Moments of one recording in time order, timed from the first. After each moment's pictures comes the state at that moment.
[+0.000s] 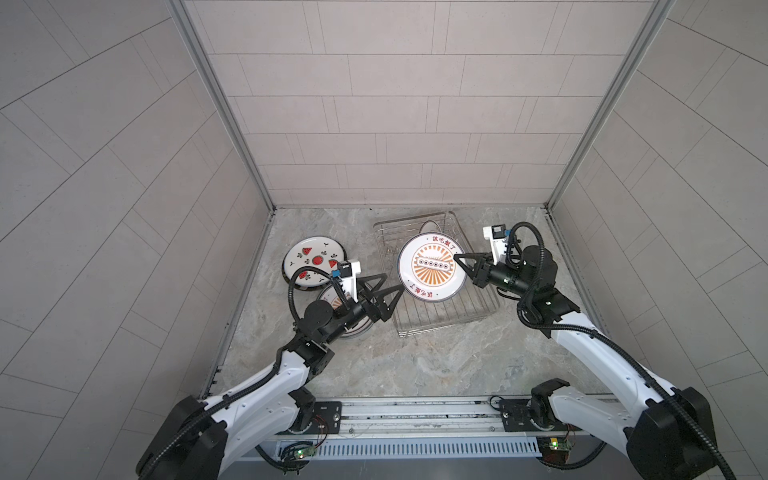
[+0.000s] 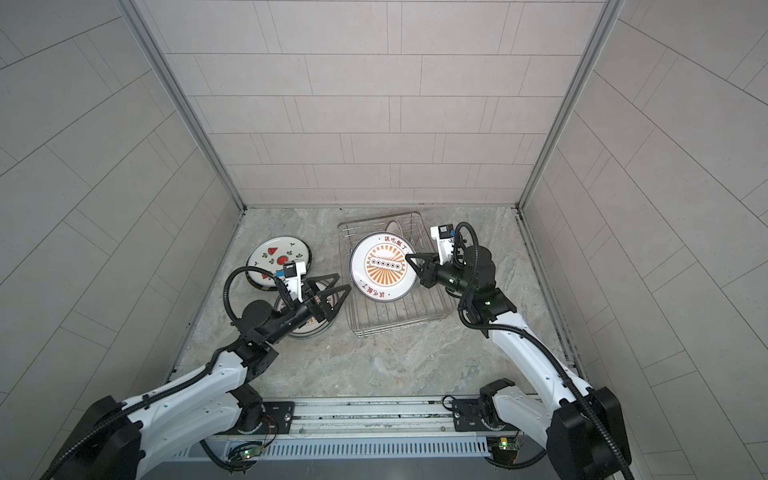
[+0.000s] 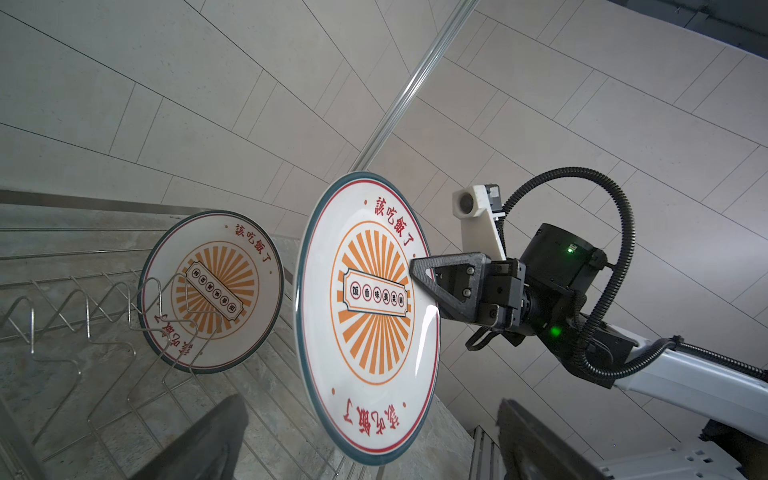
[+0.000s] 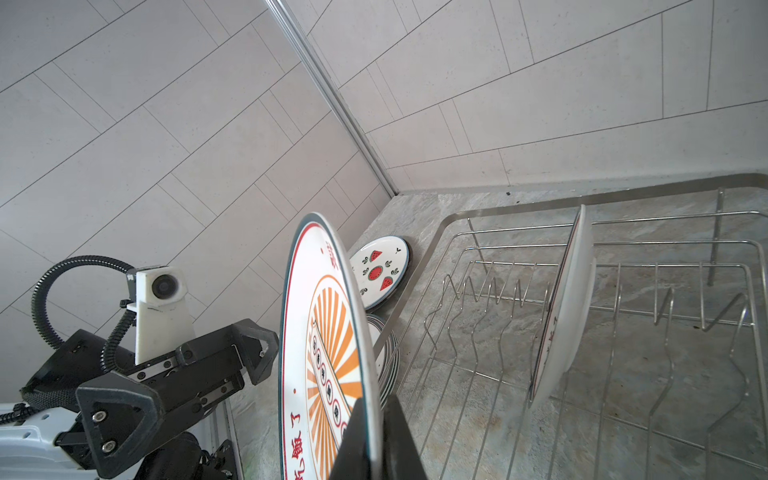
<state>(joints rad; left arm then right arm) -0.60 0.94 0.29 0.79 0.32 -0.68 0.29 1.05 0.71 0.21 -0.61 0.49</state>
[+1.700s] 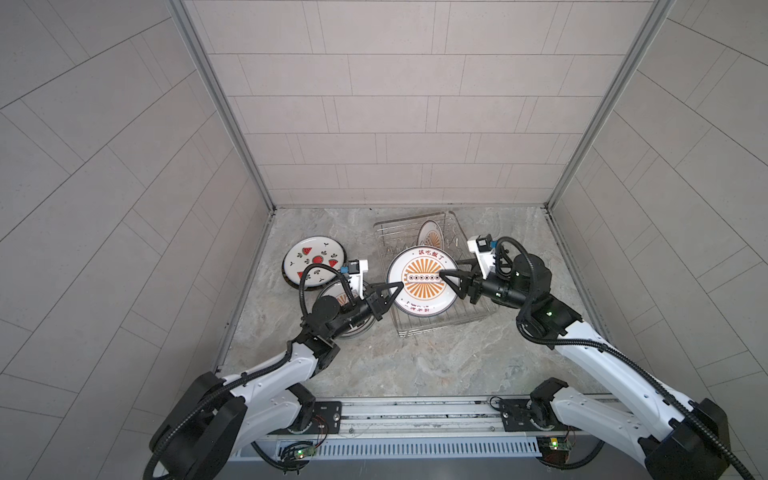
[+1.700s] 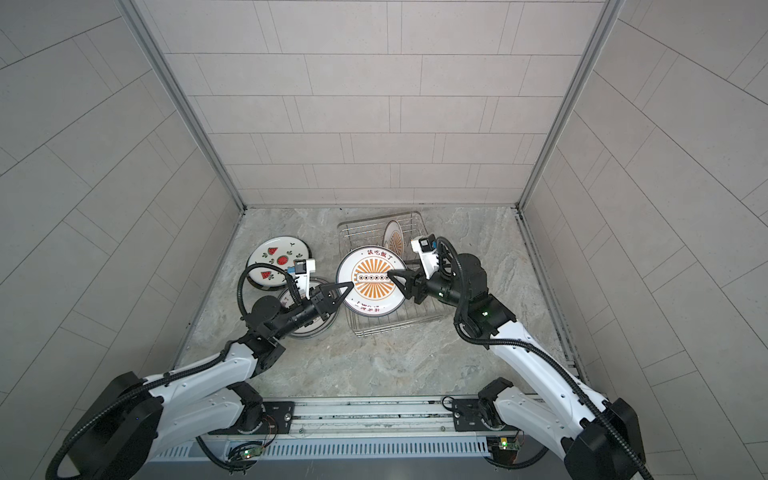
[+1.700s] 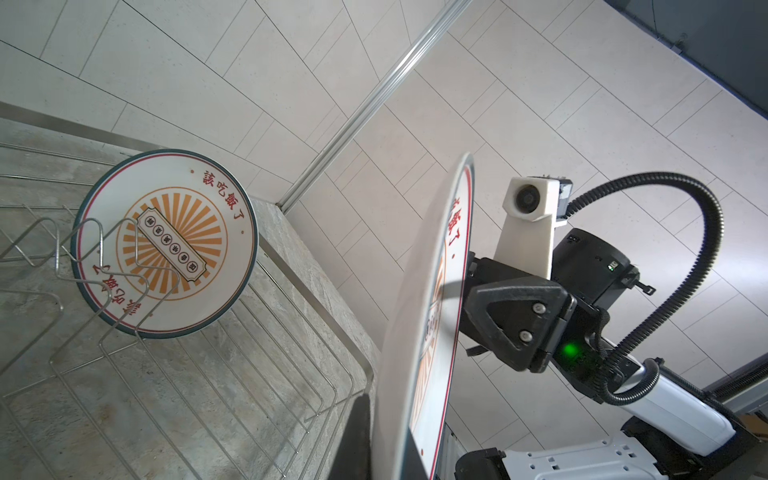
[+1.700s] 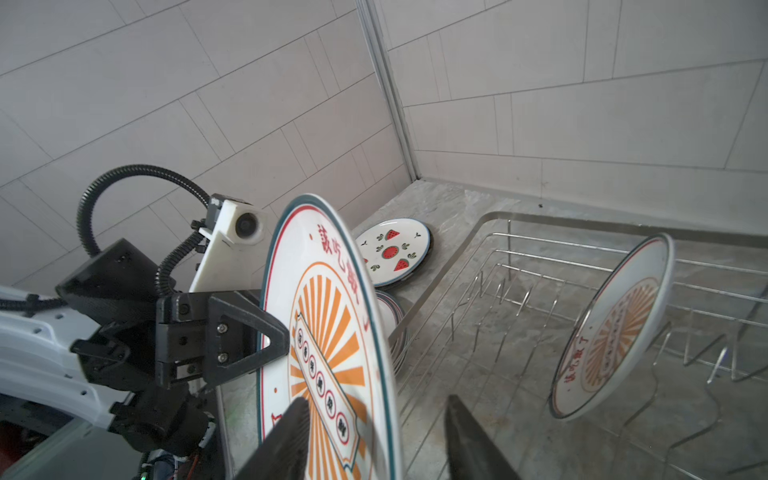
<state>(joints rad) -0.60 1.06 0.30 0.89 0.39 -0.83 0.47 0.97 0.74 0.06 -0.50 0.28</state>
